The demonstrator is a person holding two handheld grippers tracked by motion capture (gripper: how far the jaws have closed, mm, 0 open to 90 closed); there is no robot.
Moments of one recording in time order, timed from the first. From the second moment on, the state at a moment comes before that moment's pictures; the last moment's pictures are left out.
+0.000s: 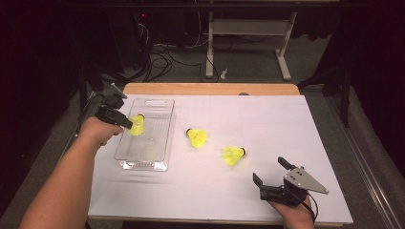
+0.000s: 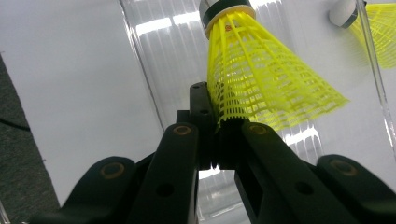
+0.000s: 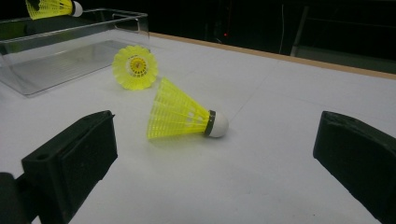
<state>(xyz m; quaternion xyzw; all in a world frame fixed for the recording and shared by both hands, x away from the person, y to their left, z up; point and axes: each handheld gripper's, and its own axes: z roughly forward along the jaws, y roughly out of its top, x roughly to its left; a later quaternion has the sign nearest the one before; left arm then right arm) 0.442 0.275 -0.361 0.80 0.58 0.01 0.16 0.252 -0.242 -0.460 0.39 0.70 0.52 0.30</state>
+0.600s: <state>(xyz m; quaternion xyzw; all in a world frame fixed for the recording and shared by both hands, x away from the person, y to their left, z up) 0.451 0.268 -0.390 0.80 0.59 0.00 0.13 0.251 -0.242 -0.460 0.39 0.70 0.52 0.30</state>
